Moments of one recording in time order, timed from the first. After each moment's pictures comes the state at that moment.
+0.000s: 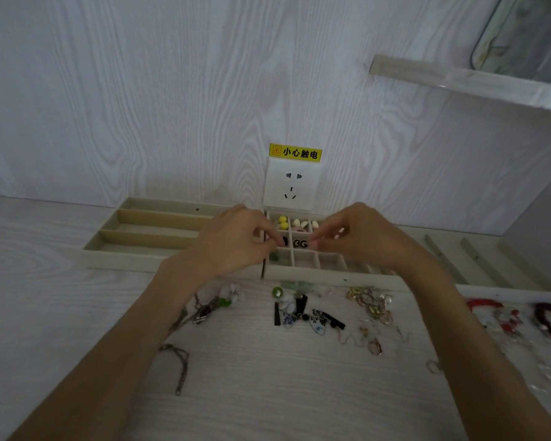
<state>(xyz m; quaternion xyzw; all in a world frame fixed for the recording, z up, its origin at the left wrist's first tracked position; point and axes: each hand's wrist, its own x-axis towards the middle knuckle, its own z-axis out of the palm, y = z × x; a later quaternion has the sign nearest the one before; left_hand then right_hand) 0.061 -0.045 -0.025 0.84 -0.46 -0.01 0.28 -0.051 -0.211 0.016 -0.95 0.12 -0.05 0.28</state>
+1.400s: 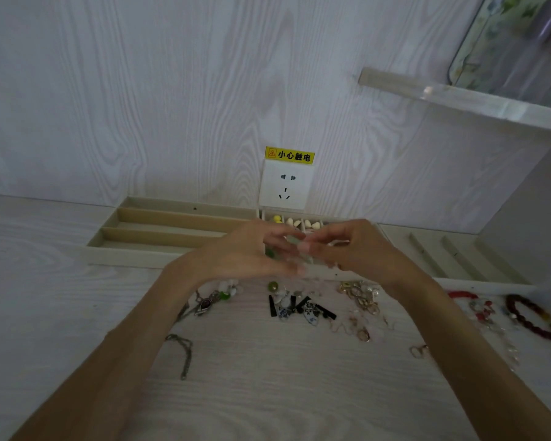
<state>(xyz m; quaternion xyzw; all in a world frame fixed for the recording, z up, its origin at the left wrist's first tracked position) 0.034 -0.038 -0.013 0.74 -0.50 -0.22 0.40 -0.083 -0.187 0.015 -0.87 0.15 -0.10 0.45</state>
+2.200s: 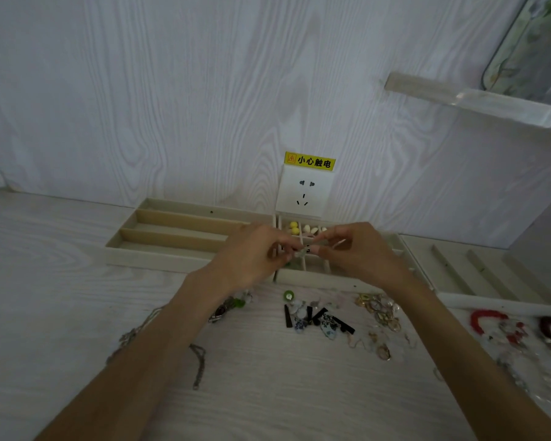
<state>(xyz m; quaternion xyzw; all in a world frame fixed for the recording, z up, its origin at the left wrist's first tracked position) 0.053 -0.043 -0.040 0.83 -0.47 0.01 0.29 -0.047 -0.201 -0.009 -0.92 0.13 -0.13 0.34</state>
